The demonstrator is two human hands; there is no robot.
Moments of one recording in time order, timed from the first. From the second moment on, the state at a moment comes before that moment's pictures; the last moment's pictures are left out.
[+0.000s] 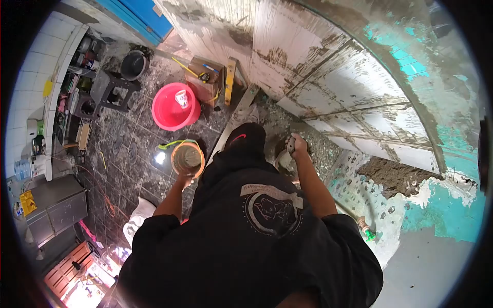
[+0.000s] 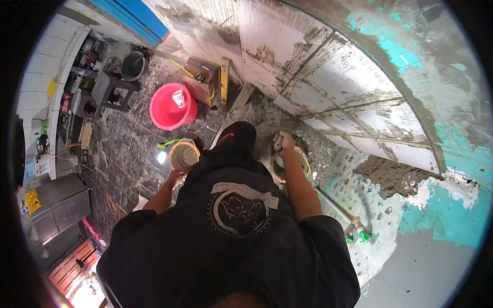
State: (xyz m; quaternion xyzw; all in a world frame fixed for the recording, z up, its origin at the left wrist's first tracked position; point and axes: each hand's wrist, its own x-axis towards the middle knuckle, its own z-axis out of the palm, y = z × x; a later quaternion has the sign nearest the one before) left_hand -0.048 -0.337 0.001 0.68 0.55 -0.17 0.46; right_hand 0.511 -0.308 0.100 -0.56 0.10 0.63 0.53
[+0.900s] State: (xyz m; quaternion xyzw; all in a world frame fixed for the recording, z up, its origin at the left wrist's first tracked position) left_hand -0.065 0.001 0.071 0.50 0.69 -0.03 0.52; right_hand 0.408 -0.032 0.093 -0.42 0.18 0.57 0.69
